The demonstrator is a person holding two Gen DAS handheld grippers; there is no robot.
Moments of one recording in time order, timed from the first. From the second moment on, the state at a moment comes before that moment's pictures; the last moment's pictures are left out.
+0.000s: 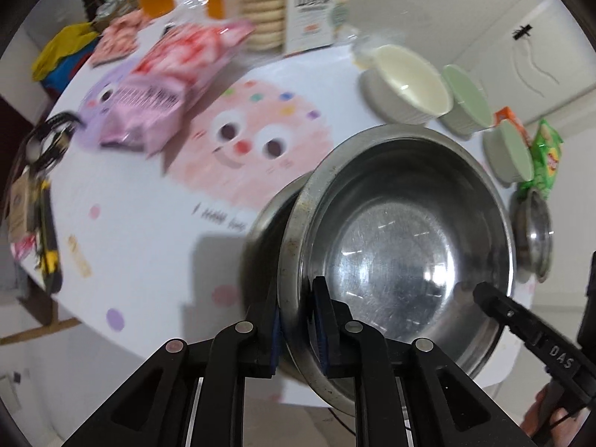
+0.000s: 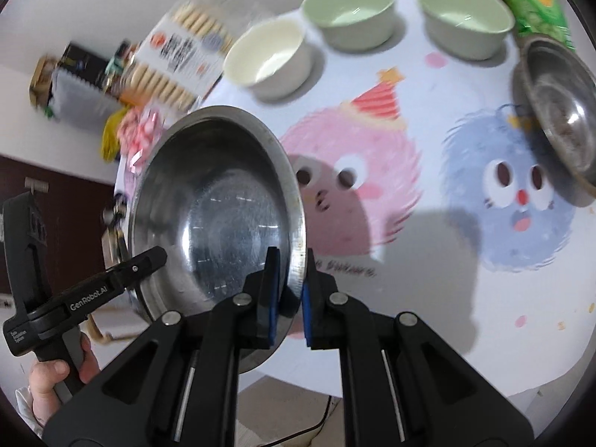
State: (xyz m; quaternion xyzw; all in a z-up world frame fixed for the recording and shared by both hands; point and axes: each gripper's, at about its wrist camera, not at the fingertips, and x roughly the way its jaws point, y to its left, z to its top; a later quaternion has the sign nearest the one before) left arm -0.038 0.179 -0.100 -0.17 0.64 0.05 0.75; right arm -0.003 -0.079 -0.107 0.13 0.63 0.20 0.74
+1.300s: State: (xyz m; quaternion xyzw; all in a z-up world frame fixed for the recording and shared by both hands) left arm -0.042 0.184 -0.135 -0.11 0.66 0.09 0.74; right arm -0.012 -0.030 -0.130 0.01 0.67 0.19 0.71
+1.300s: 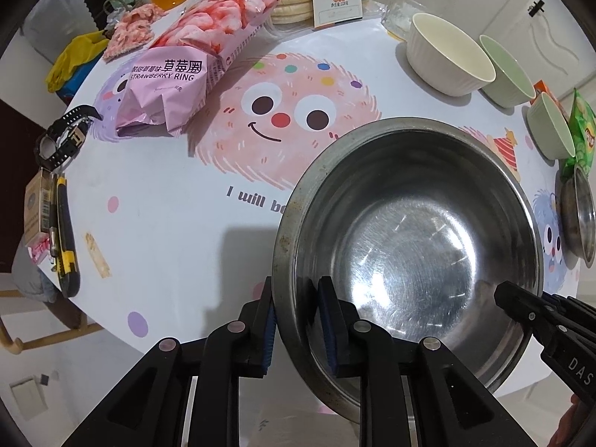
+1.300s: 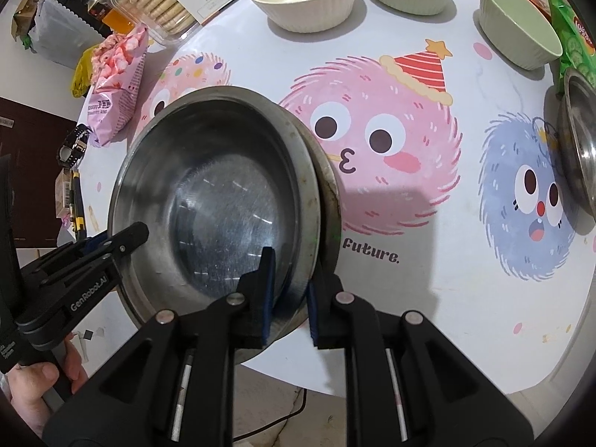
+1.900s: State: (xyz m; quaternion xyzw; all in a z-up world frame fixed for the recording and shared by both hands) left arm -0.048 0.182 -0.128 -0.12 0.65 0.10 0.74; right arm -0.018 -0.027 -0.125 -0.02 0.68 0.18 0.71
